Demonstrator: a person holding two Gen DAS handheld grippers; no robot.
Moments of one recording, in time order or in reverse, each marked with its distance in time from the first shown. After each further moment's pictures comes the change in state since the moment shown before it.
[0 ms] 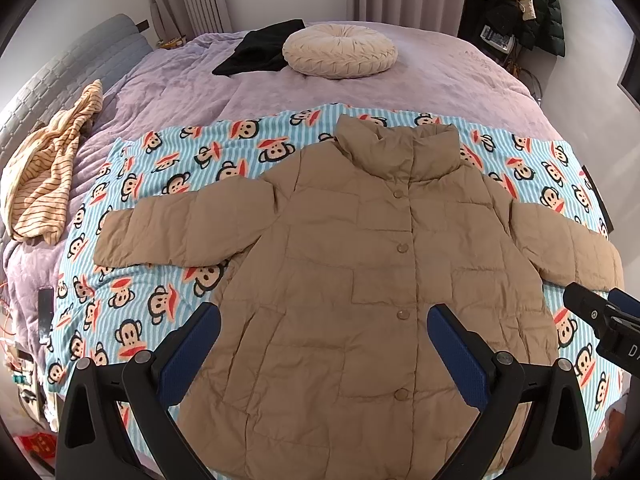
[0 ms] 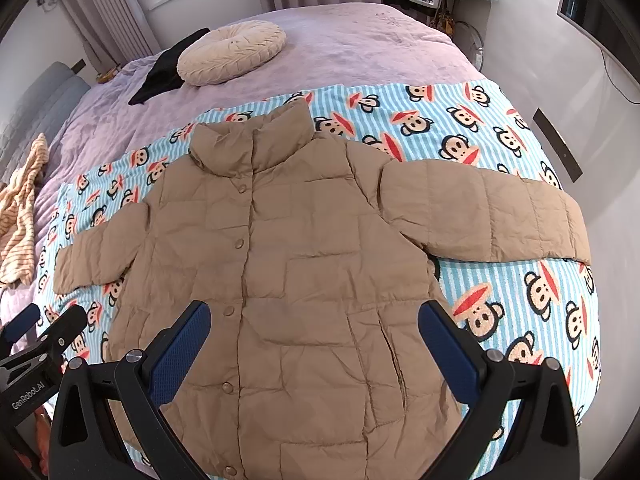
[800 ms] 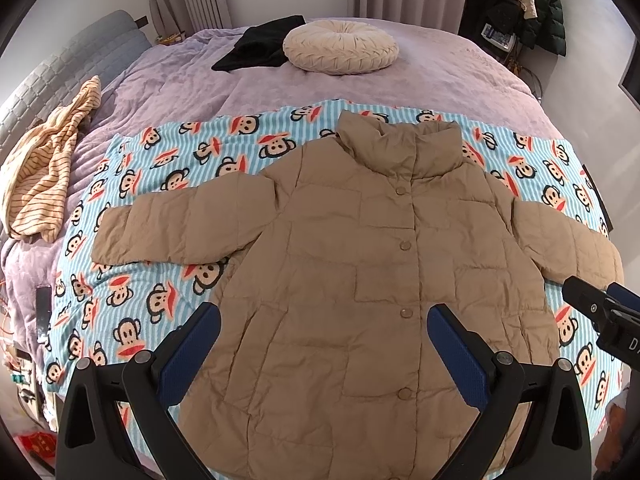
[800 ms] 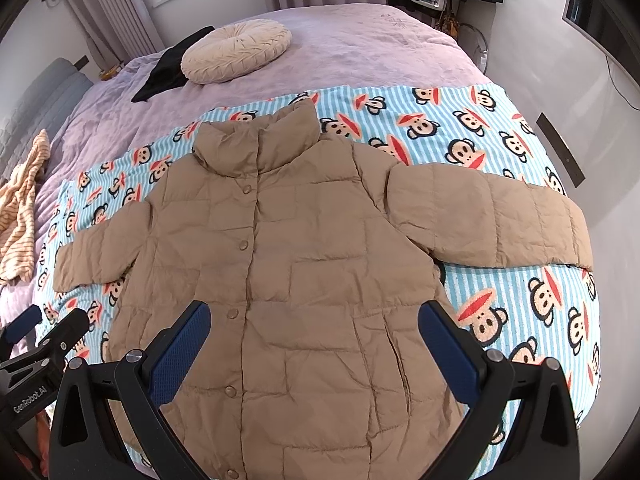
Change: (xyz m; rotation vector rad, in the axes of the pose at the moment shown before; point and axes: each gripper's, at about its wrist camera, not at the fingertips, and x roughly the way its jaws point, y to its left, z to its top) left arm 0.007 0.005 -0.003 0.000 0.012 -0.009; right arm 0.003 0.003 0.003 0.002 -0.001 0.006
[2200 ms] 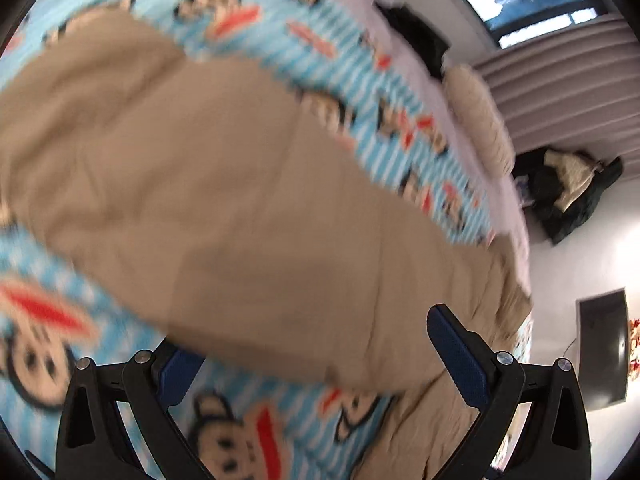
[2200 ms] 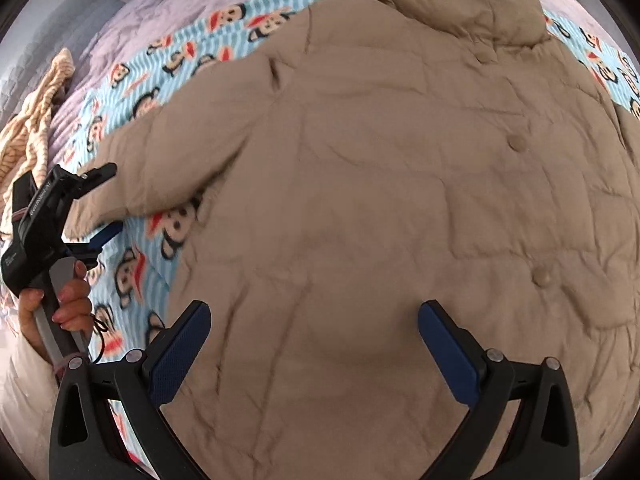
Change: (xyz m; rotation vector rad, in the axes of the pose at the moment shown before) left arm 0.269 0.361 0.015 -0.639 0.005 -0.504; right arm 0.186 0.237 -0.058 -0.072 0.251 0.173
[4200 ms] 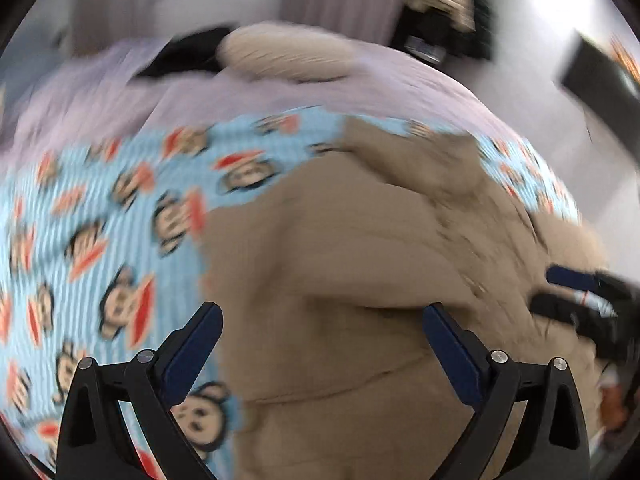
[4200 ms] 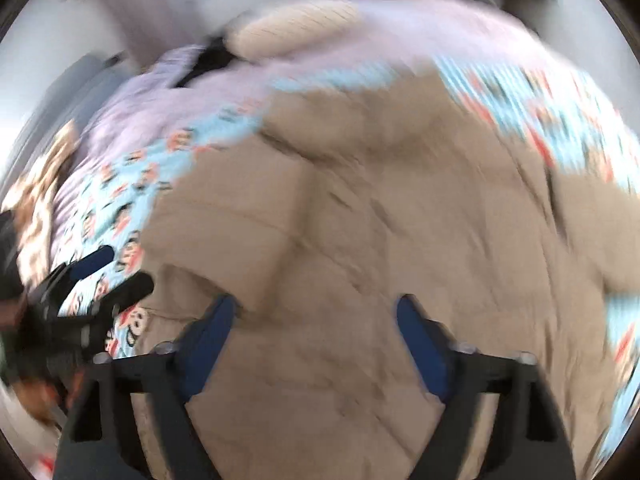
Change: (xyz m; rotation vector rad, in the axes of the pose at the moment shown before) left arm 0.026 -0.221 -0.097 0.737 0.052 0.108; right arm -0.072 -0.095 0.046 -0.067 -0.329 -0.017
